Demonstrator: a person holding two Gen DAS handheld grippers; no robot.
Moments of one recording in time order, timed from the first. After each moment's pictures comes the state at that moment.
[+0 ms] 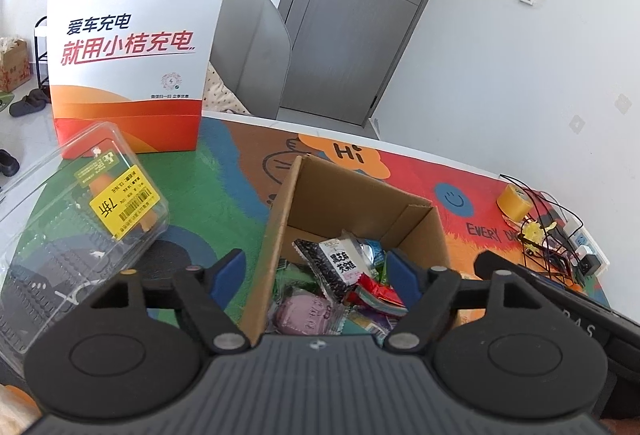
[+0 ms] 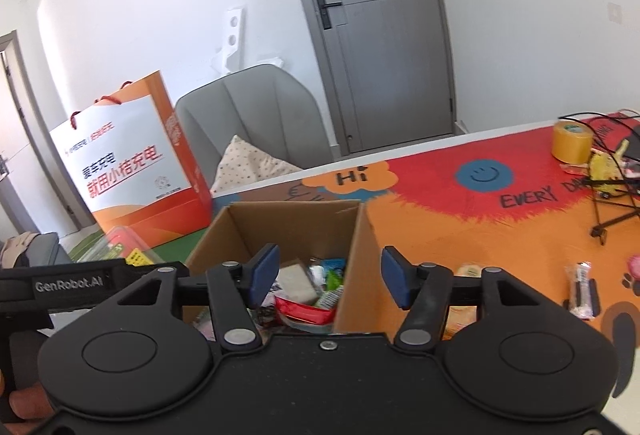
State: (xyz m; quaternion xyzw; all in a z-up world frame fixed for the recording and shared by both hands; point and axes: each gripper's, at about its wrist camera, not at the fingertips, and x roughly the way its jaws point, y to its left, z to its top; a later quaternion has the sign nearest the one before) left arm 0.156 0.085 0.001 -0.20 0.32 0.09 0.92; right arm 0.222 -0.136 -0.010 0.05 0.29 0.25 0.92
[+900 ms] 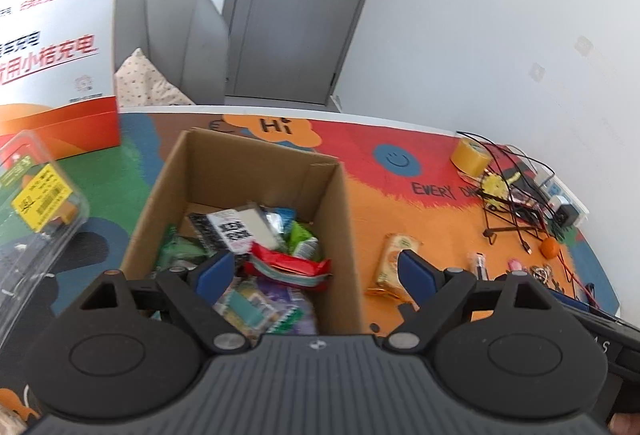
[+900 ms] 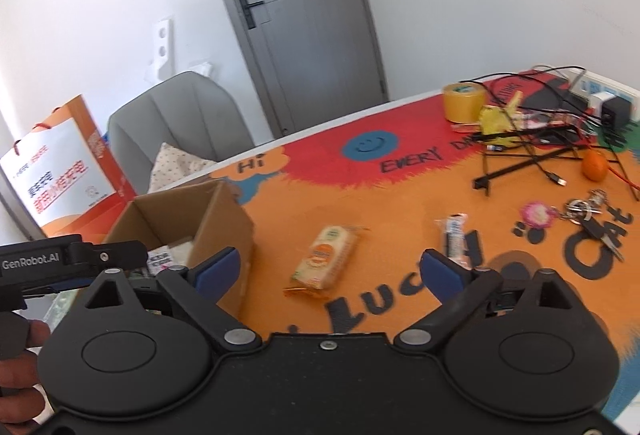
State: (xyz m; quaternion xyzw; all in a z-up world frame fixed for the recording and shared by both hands) left arm 0.177 -0.001 0.000 -0.15 0.35 0.03 0.93; right arm 0.216 -0.244 -0.032 0.09 0.32 0.16 0.93
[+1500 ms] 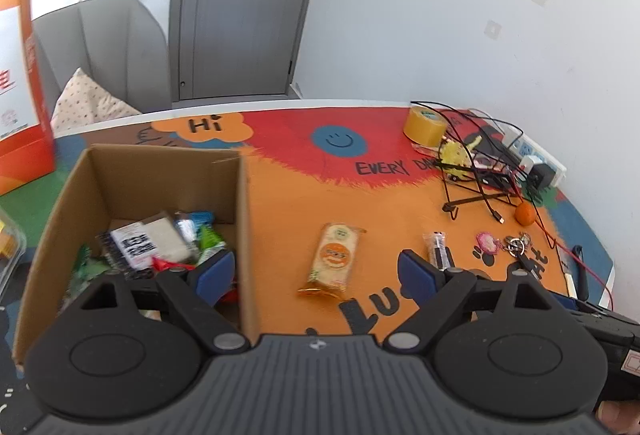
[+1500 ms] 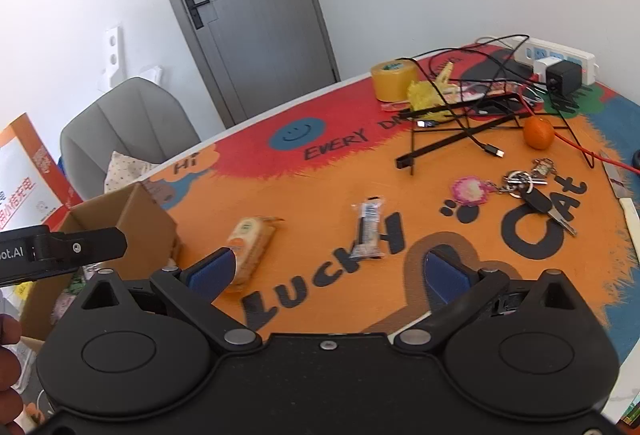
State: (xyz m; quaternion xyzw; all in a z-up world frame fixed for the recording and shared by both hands) left arm 0.211 -0.067 -0.006 -0.09 0.36 -0.02 0.93; right arm 0.234 -0.296 -0.059 0.11 0.35 0.10 0.93
